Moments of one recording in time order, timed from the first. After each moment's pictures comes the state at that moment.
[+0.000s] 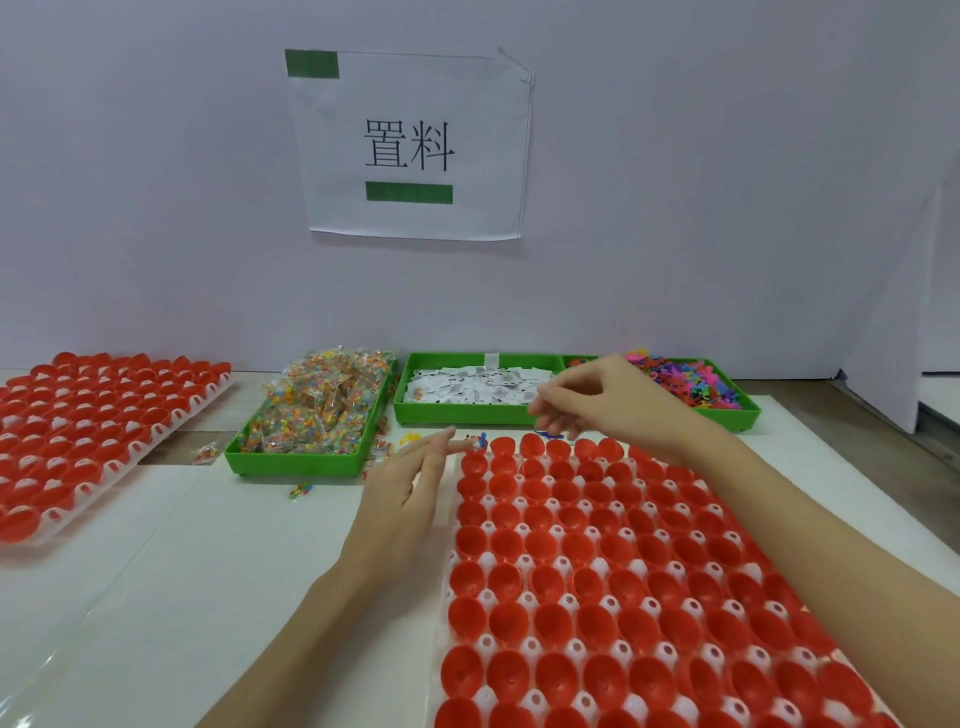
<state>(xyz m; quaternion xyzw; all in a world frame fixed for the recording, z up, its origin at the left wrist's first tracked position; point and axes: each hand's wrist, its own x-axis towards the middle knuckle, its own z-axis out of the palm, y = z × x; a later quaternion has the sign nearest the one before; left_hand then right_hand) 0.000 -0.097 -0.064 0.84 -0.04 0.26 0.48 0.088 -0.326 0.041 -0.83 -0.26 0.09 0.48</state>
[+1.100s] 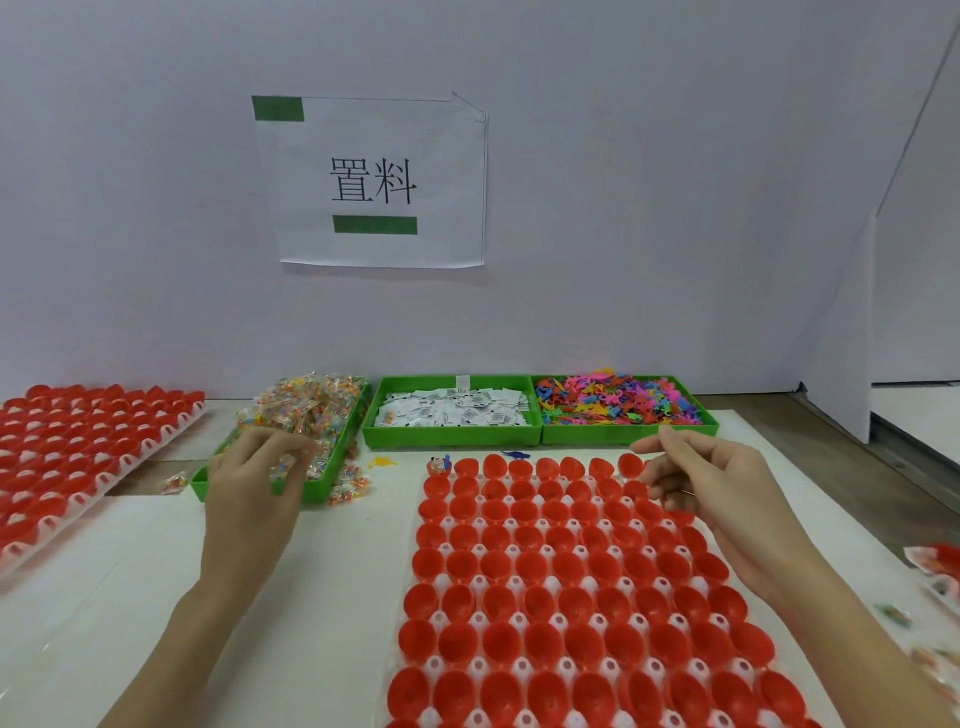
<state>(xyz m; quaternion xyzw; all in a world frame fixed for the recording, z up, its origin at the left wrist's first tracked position) -0.002 -0.016 -0.052 0.85 0.01 0.47 0.23 0.032 -0.428 0.005 -0.72 -0.06 -0.05 0.69</state>
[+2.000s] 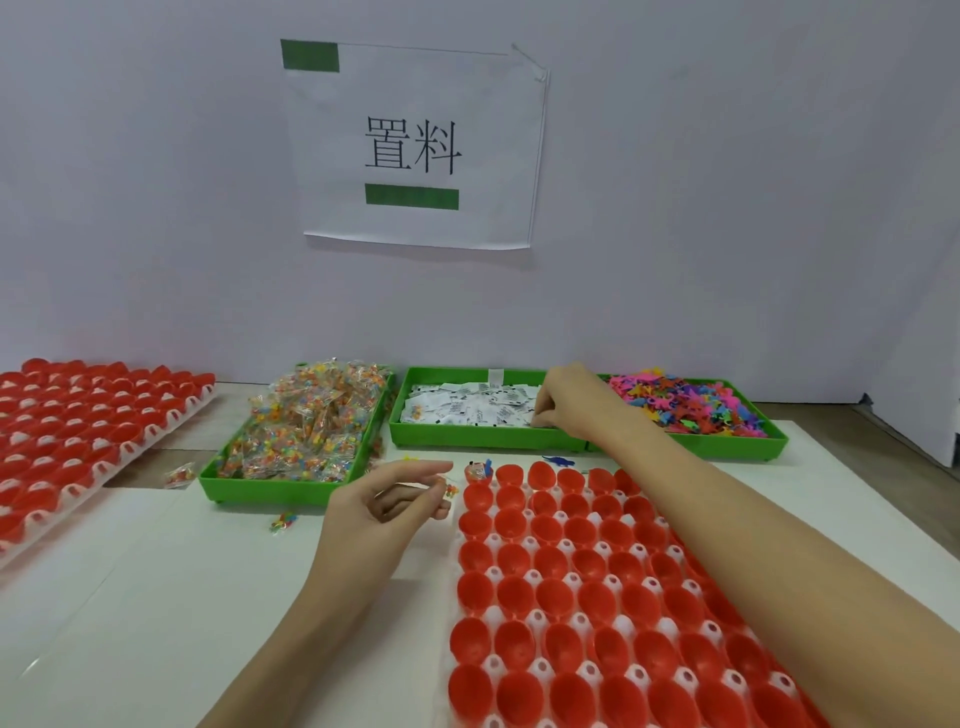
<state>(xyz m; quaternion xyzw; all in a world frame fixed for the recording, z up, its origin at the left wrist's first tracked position) 0.010 -0.076 -0.069 0.70 -0.02 0.20 0.69 0.212 -0.276 -0.002 -0.96 -0.26 -0.03 0.10</state>
